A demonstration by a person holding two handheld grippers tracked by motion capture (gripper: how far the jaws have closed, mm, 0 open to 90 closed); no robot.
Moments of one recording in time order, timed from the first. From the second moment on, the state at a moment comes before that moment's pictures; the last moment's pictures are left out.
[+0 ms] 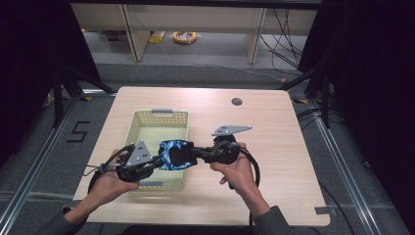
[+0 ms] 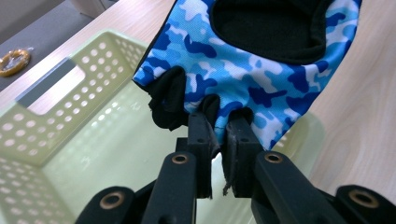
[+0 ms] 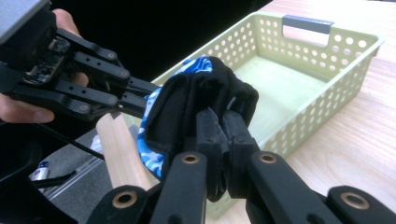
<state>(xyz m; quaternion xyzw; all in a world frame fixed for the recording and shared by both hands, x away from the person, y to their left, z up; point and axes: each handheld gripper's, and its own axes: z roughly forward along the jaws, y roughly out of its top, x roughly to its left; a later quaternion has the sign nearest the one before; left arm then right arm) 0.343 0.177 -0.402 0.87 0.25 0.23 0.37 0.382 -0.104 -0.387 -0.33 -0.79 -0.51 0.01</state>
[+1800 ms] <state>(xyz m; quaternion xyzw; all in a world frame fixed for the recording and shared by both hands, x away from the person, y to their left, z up) 0.348 0.250 -0.424 0.88 0.31 0.19 0.31 0.410 -0.006 -0.459 -0.38 -0.84 -0.38 0.05</state>
